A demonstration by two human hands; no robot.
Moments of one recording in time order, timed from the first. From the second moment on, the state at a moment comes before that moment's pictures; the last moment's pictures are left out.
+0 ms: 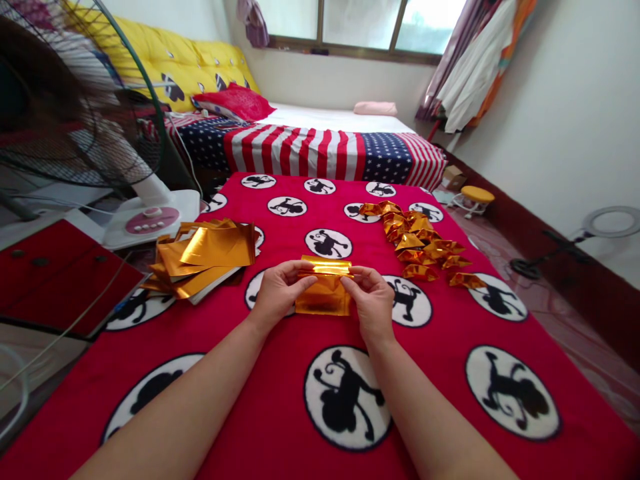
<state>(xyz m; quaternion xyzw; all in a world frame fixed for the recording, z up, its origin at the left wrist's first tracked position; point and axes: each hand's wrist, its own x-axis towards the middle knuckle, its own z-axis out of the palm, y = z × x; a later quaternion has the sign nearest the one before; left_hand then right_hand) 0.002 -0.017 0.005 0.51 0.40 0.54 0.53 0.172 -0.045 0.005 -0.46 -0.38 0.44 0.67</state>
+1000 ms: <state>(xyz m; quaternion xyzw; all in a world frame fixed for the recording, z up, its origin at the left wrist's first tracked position) 0.000 -0.017 0.005 0.51 0.42 0.53 0.53 0.172 -0.044 0.004 -0.48 -0.38 0.42 0.67</state>
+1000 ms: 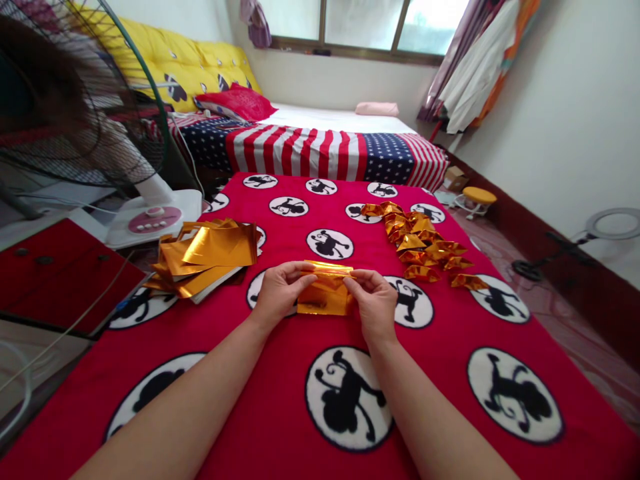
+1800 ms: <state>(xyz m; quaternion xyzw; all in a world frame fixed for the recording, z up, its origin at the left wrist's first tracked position) 0.001 -0.017 0.003 0.54 0.45 0.55 0.45 0.172 -0.044 0.004 -0.48 -0.38 0.42 0.67</state>
